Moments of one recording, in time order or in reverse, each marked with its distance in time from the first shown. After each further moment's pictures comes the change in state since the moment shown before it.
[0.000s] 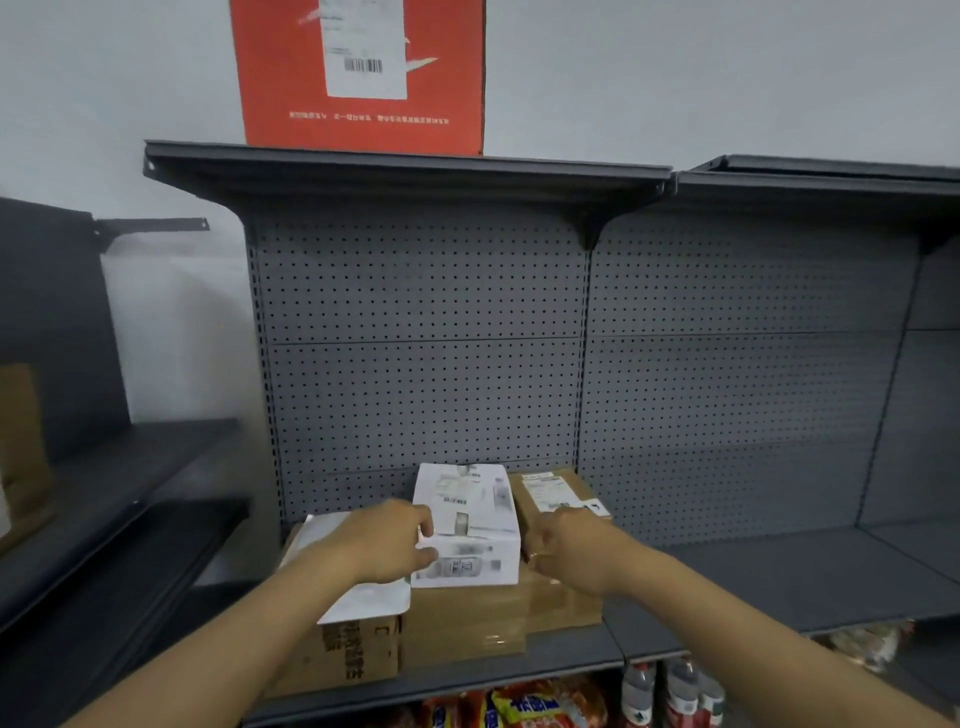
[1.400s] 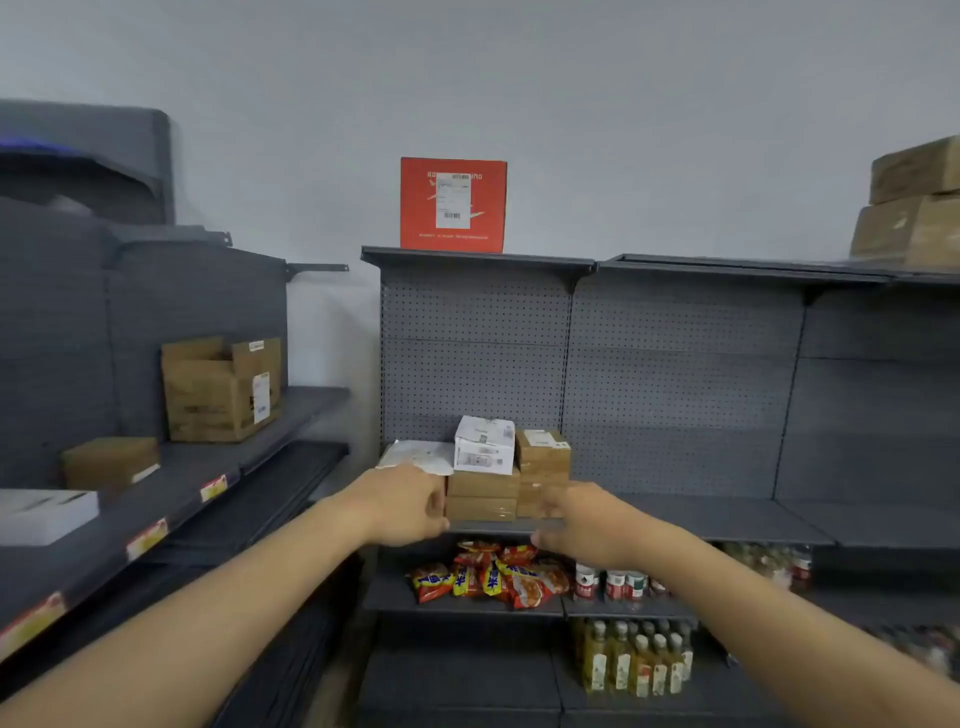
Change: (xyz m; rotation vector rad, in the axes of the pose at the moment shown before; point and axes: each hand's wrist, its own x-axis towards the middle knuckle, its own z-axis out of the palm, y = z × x) left_hand -0.574 0.255 -0.049 0.046 0.126 -0.066; right_hand -0.594 -0.130 -0.029 -0.033 0.063 -0.149
